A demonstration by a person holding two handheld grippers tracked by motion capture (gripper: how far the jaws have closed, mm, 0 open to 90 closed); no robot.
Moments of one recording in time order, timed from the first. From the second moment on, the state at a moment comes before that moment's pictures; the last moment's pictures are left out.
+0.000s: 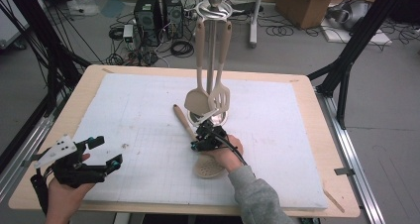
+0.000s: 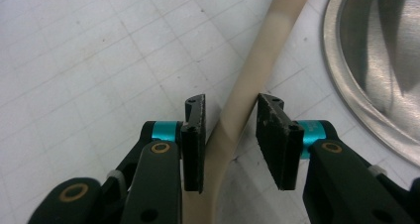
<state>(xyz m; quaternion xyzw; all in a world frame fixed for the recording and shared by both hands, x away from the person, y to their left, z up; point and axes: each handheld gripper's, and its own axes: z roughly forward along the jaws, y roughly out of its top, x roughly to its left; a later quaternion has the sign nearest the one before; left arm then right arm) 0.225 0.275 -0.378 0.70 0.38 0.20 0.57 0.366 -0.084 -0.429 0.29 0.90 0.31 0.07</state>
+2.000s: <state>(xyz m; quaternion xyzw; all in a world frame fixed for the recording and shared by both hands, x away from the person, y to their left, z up) 0.226 0.275 -0.379 0.70 0.38 0.19 0.58 0.372 -0.079 -0.415 0.31 0.89 0.32 -0.02</state>
